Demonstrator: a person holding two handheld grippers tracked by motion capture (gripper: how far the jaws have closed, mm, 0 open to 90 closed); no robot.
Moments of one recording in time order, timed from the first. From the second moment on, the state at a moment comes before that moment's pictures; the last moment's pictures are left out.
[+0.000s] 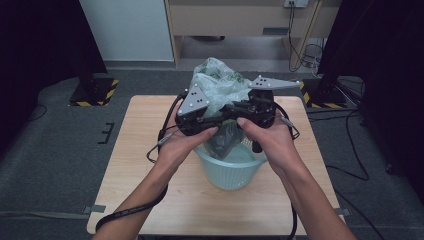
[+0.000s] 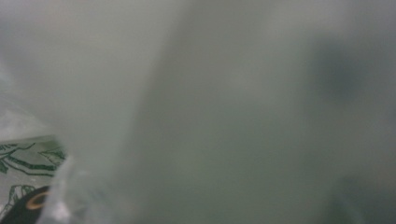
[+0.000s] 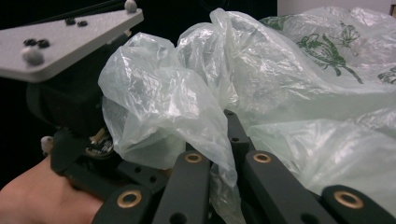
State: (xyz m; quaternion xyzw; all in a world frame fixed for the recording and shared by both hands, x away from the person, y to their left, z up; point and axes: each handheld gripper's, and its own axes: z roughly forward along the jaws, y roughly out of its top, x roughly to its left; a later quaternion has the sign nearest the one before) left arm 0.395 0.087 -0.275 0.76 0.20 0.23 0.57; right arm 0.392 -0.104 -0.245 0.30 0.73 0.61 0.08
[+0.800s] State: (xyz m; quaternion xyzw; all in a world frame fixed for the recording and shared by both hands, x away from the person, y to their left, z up) left arm 0.401 0.108 -0.275 0.75 0.22 0.28 0.56; right arm 0.384 -0.134 -0.244 0.31 0.70 0.61 0.20
